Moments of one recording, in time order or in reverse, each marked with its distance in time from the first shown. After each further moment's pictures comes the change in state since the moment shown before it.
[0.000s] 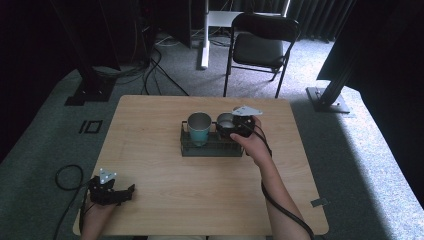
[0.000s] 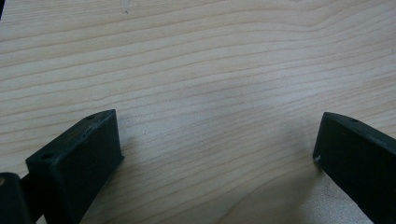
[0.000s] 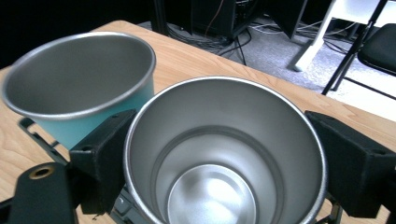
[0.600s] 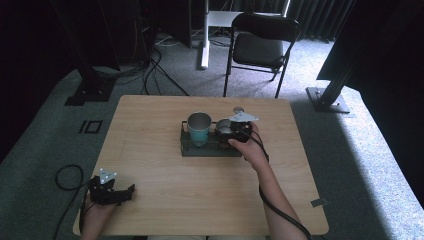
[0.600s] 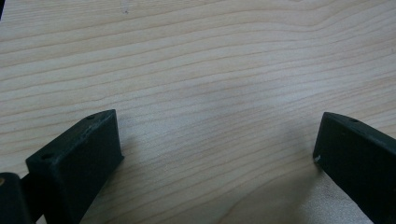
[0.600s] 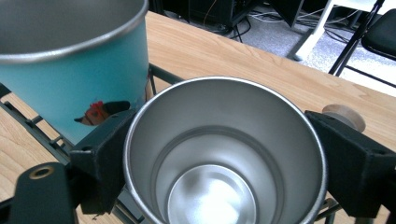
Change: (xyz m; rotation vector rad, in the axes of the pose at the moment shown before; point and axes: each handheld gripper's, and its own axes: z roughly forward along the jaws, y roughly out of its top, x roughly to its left) left arm 0.000 0.000 0.000 0.000 0.000 0.000; right arm 0.003 -0.024 0.015 0.035 -0.009 -0.004
